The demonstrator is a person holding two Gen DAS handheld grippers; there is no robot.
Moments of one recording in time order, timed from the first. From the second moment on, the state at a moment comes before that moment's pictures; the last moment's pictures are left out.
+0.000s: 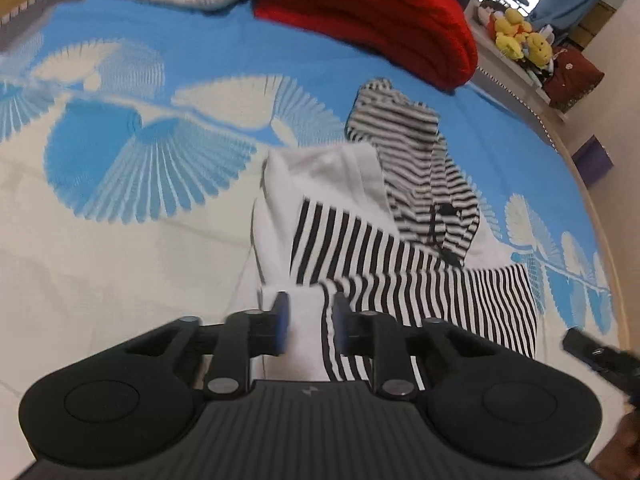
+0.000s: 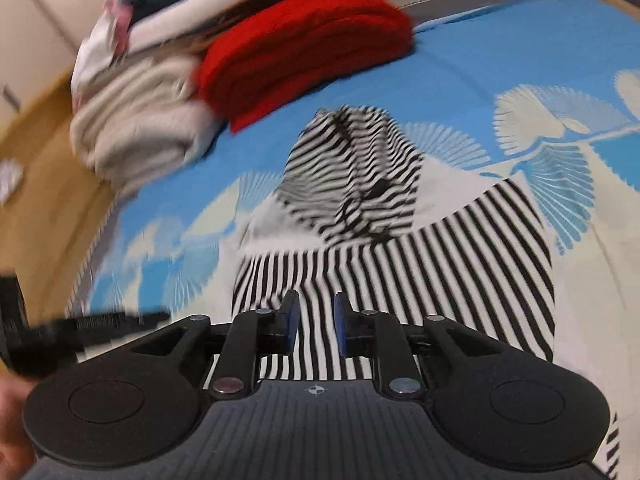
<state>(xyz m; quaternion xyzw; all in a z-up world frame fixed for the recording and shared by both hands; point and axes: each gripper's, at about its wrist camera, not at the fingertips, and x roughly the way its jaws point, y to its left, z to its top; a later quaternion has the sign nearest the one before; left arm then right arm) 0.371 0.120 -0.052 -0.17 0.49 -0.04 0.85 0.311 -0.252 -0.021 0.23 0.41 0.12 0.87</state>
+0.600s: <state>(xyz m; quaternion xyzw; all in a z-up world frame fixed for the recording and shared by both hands) 0.391 0.109 -0.136 -0.16 0.57 -0.01 0.81 0.337 -0.262 -0.078 0.22 0.51 0.08 0.83</state>
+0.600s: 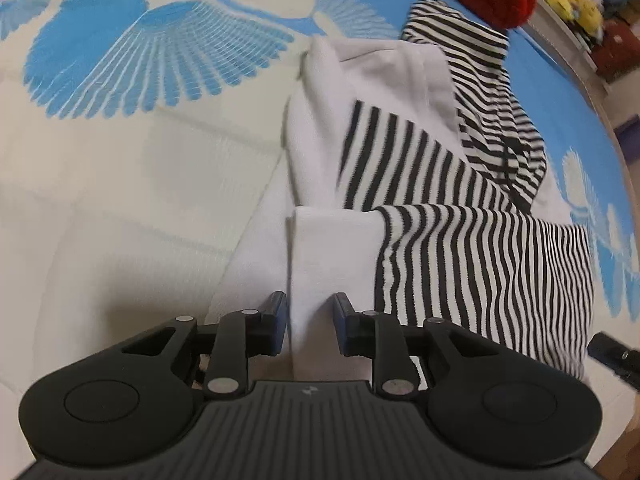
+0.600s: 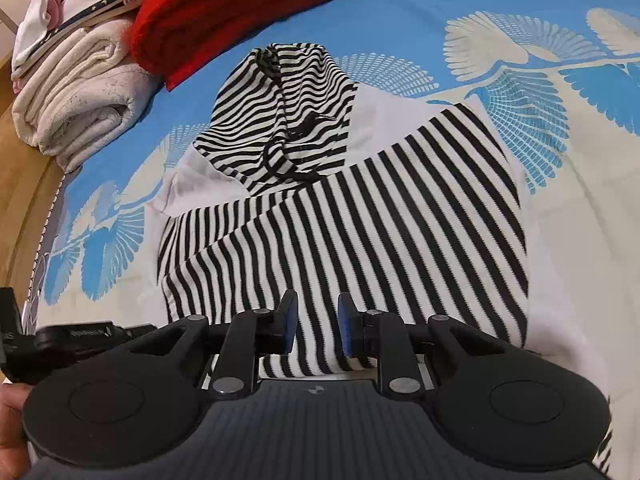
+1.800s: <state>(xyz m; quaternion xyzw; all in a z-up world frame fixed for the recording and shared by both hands) 0.379 0.064 -0.116 -0.05 0.55 -0.04 0.83 0.338 -0.315 -0.135 0.24 0.57 -0.06 0.78</state>
